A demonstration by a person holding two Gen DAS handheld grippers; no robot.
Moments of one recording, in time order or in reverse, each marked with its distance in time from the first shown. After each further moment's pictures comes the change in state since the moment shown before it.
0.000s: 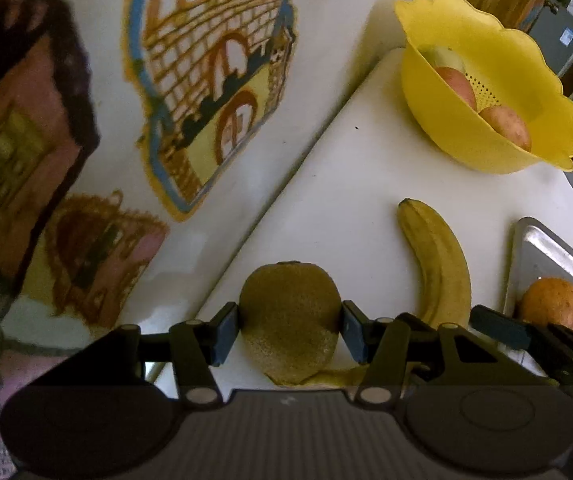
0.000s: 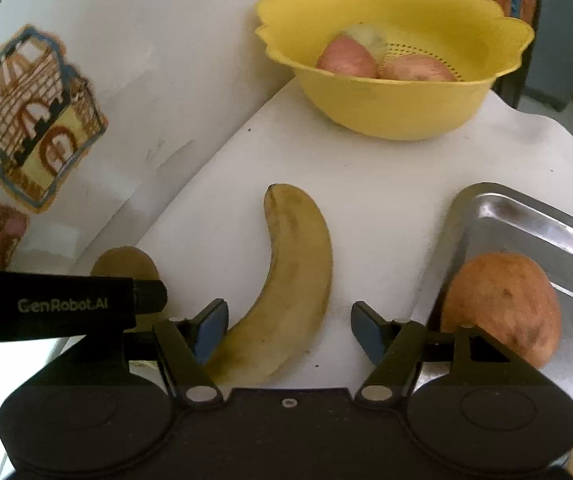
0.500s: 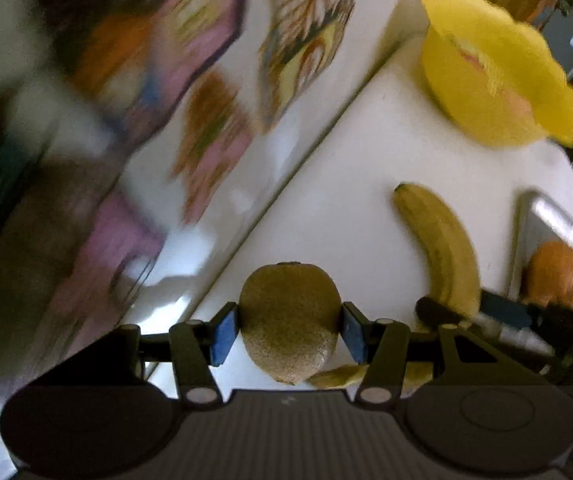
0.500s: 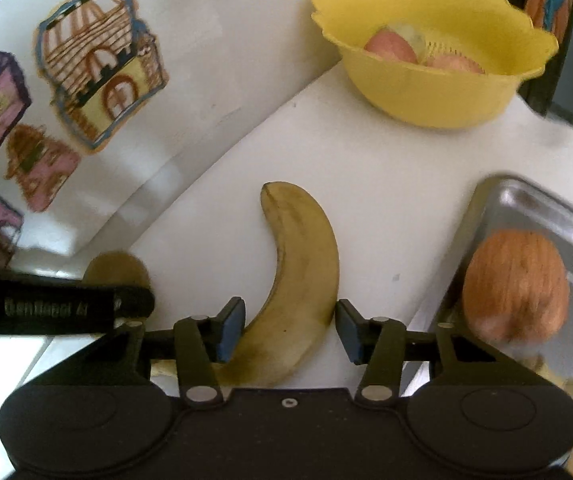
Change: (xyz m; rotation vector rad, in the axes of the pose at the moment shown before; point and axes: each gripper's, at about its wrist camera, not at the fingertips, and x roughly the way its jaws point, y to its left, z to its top) left arm -0.009 0.026 -0.037 -0.033 0.047 0.013; right arm -0.017 0.017 -0.024 -0.084 0.035 0.051
